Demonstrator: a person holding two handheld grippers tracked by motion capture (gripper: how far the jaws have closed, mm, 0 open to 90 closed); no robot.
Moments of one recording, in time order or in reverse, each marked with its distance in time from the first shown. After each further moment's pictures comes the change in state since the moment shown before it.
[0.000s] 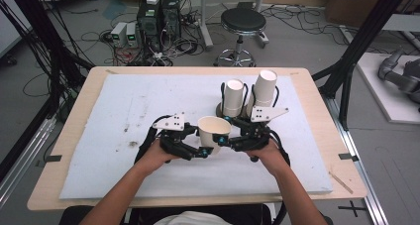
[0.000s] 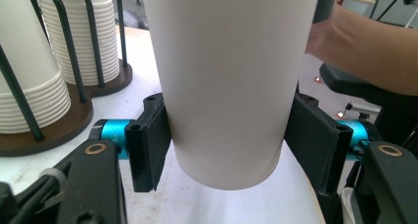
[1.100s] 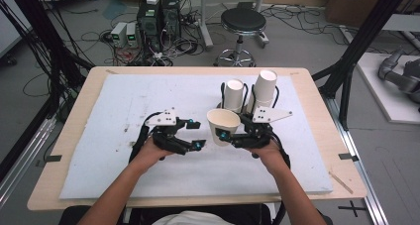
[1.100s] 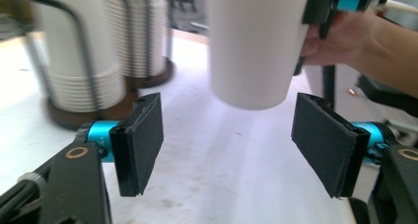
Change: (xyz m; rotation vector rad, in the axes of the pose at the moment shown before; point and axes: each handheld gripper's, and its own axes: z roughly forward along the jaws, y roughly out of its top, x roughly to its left) left arm 0.012 -0.005 -0.026 -0.030 0.170 -0.050; right arm -0.005 -0.004 -0.006 -0.020 -0.161 -0.078
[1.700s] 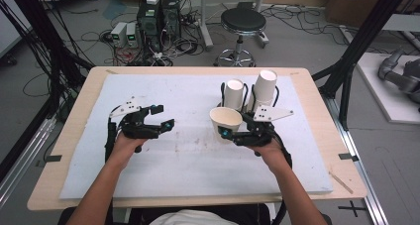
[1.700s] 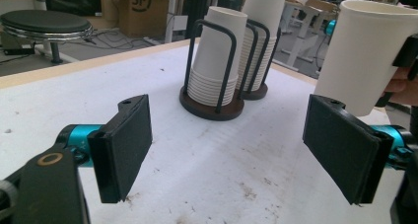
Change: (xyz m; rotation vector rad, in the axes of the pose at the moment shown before) left arm 0.035 -0.011 -0.067 -0.114 0.271 -0.103; right arm -0.006 -0.001 -0.002 0.020 -0.038 -0.020
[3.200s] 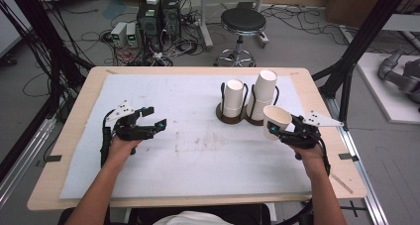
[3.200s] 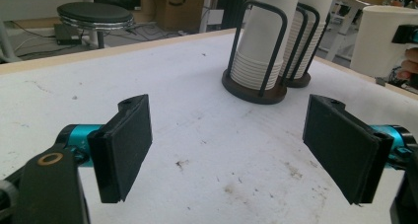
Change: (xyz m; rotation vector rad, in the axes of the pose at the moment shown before) left arm 0.014 -0.019 -0.012 0.024 0.136 -0.006; right arm -0.060 -0.057 -0.109 -0.004 -0.329 0.095
